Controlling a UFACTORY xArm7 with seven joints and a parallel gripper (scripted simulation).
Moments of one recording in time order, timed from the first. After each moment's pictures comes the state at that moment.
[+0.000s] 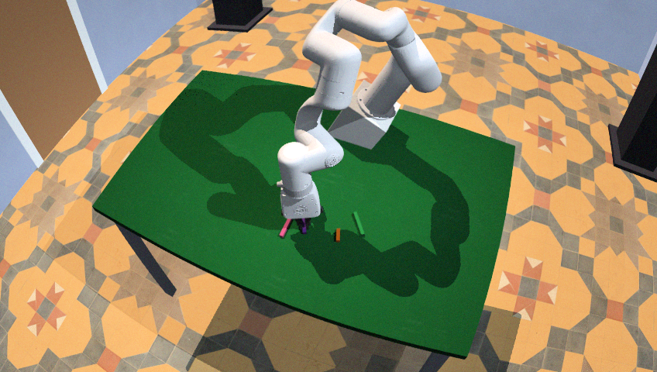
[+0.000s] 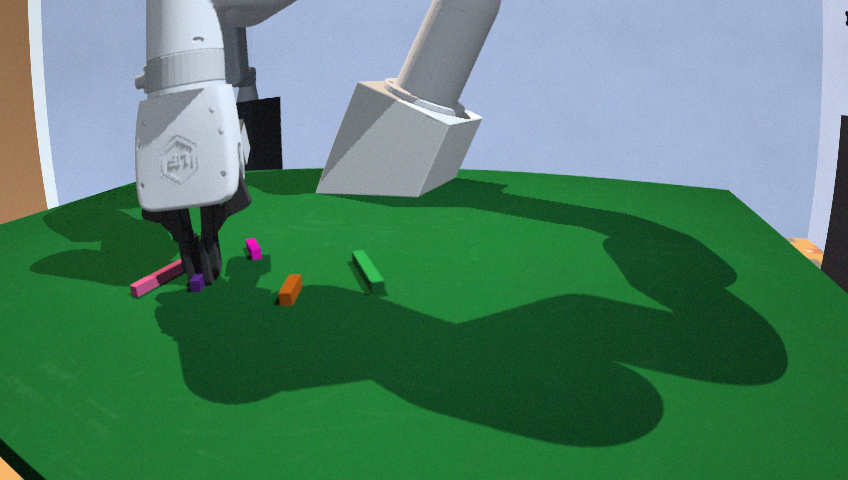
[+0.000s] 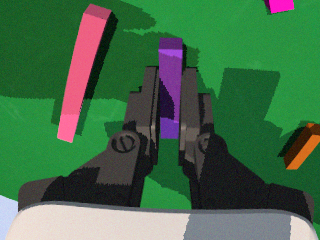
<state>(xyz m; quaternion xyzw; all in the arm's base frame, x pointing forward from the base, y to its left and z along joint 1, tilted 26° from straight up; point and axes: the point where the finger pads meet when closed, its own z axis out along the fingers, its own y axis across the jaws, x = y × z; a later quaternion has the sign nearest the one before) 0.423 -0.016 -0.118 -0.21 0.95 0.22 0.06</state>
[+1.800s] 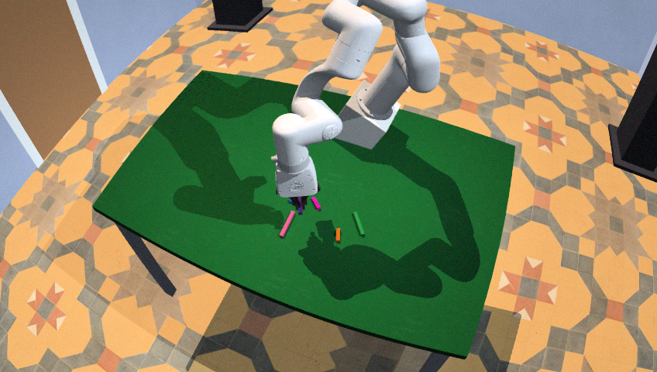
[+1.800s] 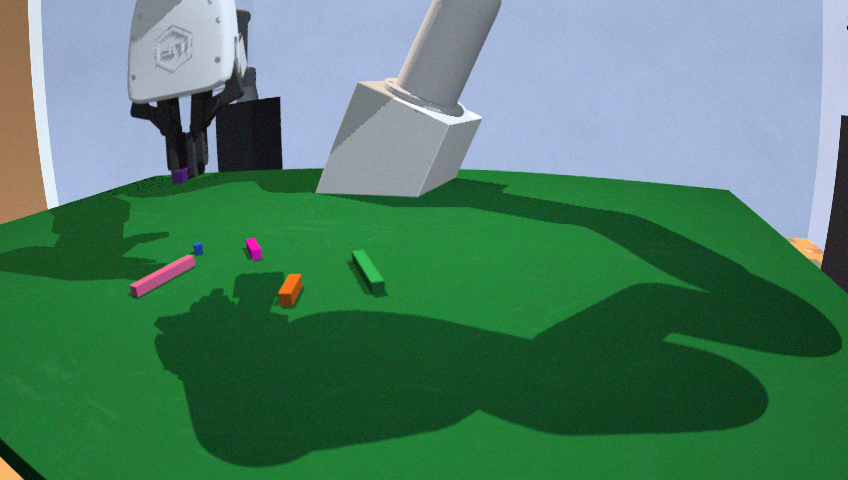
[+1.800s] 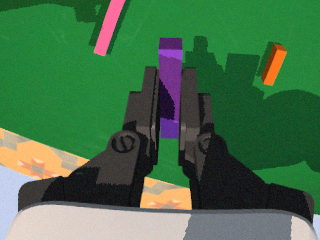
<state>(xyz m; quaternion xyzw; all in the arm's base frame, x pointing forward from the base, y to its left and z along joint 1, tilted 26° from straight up) 0.421 -0.059 -0.033 -0.21 0.95 0.22 0.06</state>
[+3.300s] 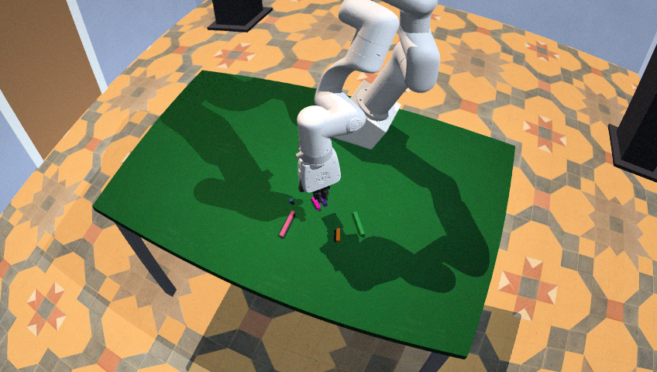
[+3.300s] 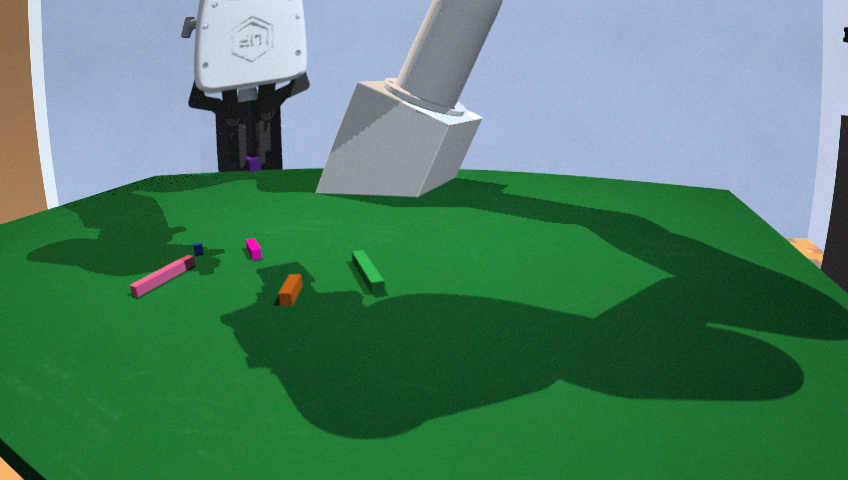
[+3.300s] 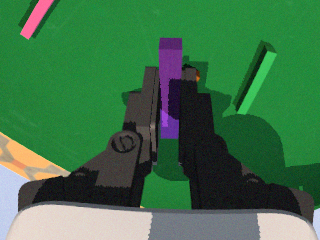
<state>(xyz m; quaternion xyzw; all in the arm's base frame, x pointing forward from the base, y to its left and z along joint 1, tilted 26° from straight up) 0.377 -0.021 -0.018 -0.38 0.90 0.20 0.10</state>
